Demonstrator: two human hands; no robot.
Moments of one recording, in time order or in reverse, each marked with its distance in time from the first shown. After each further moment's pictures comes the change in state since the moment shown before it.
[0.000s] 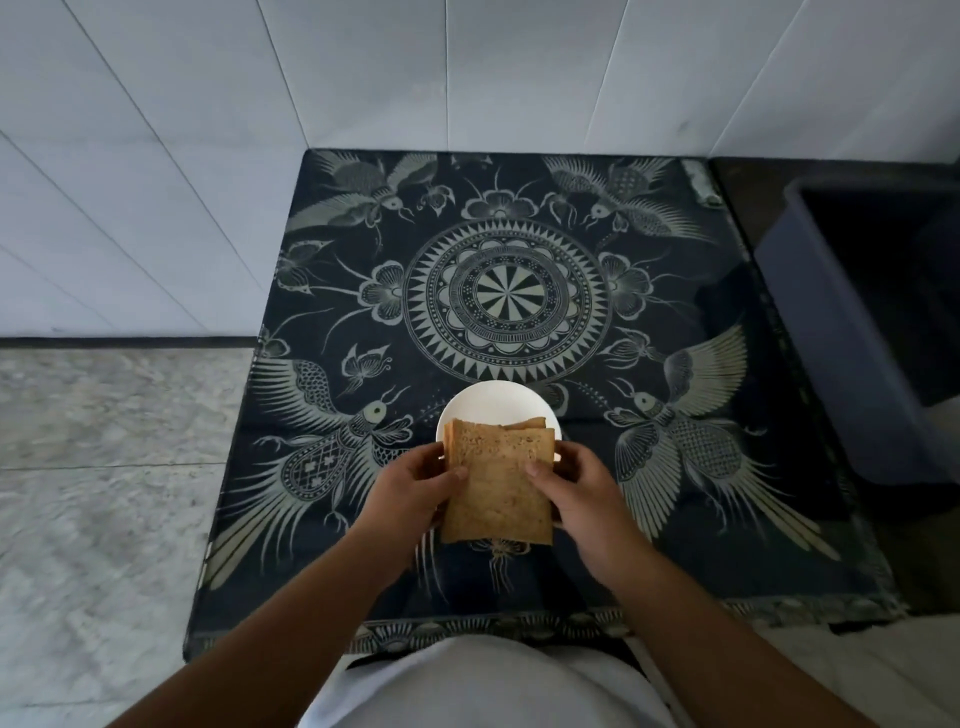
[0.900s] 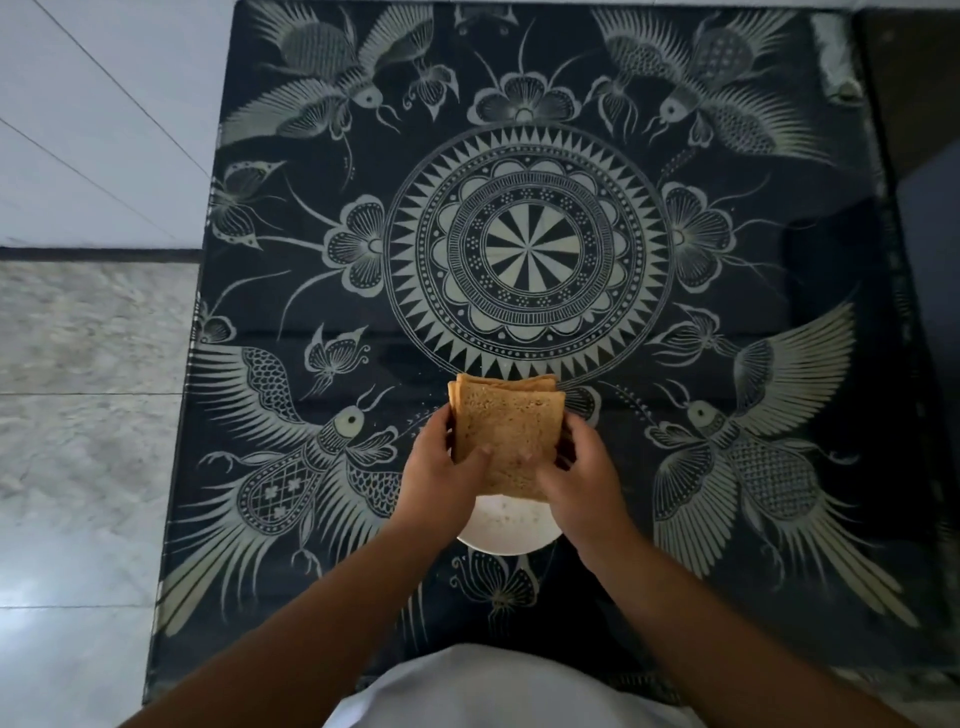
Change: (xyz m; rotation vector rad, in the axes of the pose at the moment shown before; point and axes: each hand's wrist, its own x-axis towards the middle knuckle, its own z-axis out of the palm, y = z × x) left_hand 0.119 0.006 0.038 0.311 0.177 0.001; right_hand 0.129 0.011 0.011 -0.233 0.030 -0.035
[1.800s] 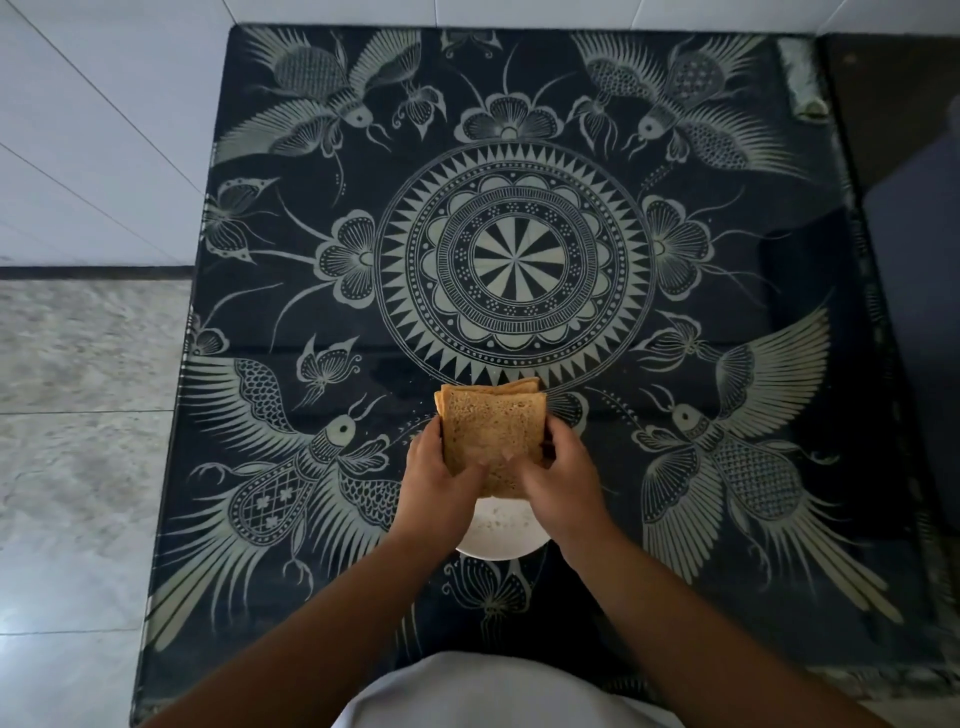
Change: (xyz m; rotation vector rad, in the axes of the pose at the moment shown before) left_hand -0.007 -0.002 0.007 0.036 0.001 0.056; right_hand 0.004 -0.005 0.008 -0.116 0.043 0.048
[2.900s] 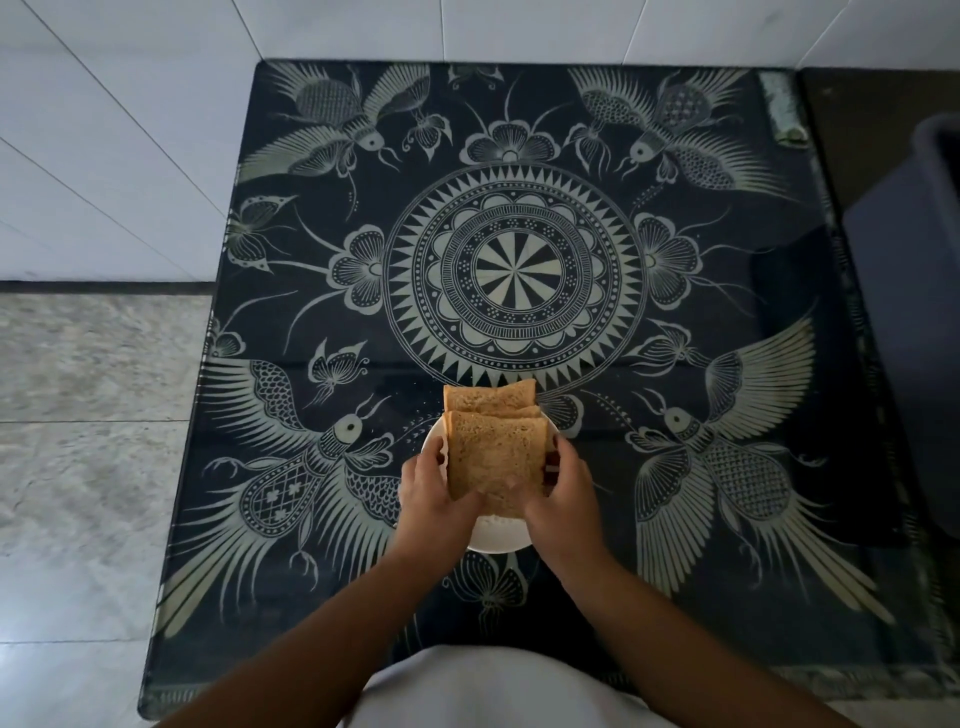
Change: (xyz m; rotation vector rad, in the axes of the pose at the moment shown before) left_hand -0.021 -0.023 -0.002 0.026 -0.014 0.007; right_hand -0.033 0.014 -0.004 -0.055 0.077 -0.118
